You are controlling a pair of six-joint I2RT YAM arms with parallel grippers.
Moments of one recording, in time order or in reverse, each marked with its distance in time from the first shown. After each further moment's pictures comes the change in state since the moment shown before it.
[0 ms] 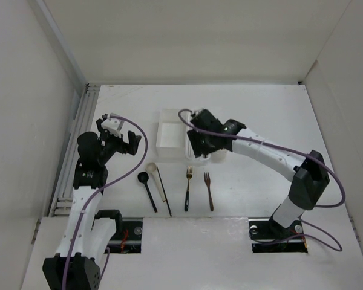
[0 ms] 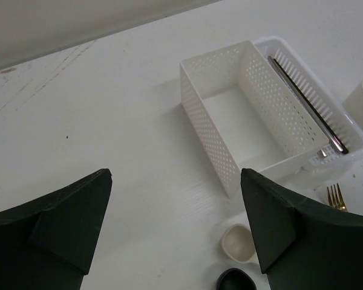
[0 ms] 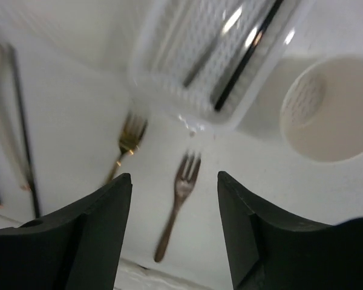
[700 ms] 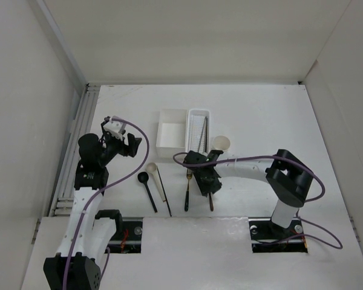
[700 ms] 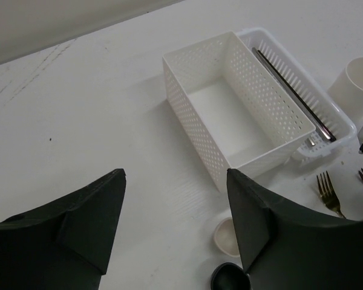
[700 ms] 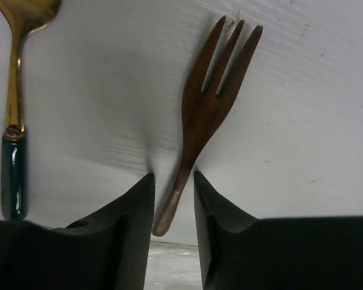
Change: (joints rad) left arm 0.003 -0.012 -0.036 0.025 0.056 -0.001; right arm 0.195 0.109 -0.362 -0.040 -0.060 0.255
